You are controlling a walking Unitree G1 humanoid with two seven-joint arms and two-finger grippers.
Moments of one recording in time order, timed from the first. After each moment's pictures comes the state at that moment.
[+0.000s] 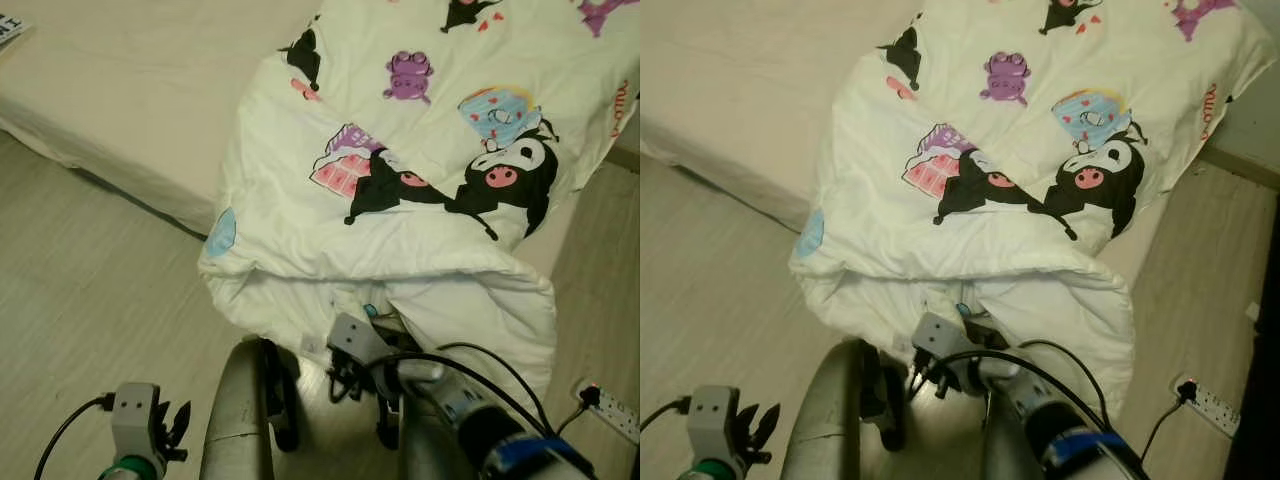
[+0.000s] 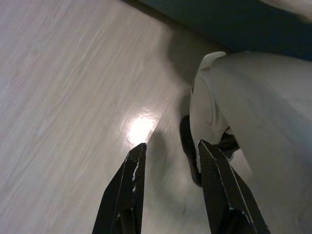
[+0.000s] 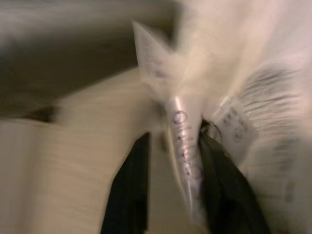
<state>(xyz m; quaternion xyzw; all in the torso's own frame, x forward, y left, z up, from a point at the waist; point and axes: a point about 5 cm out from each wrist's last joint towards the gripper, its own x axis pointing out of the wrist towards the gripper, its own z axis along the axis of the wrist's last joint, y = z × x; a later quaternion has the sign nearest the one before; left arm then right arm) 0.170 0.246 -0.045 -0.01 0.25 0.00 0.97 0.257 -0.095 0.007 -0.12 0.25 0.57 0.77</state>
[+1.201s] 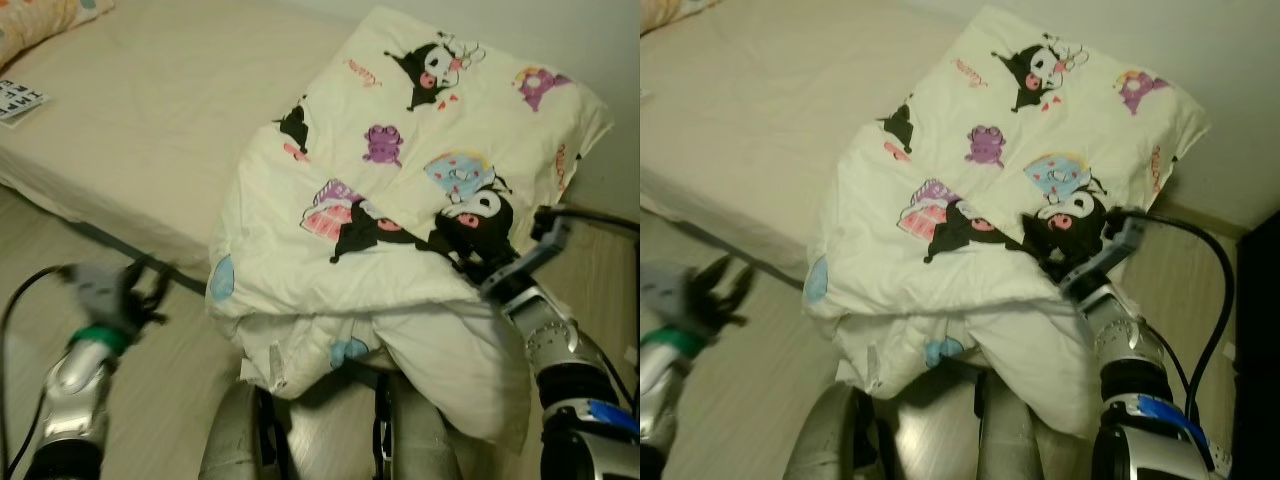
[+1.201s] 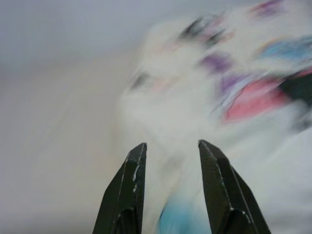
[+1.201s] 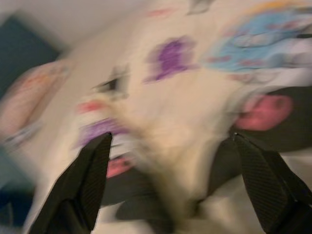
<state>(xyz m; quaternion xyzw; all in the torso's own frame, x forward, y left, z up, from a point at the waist) 0.299 0.208 0.125 0.15 -0.14 -0.20 0.96 0.338 -0.254 0.106 0.30 0.00 0.05 0.95</state>
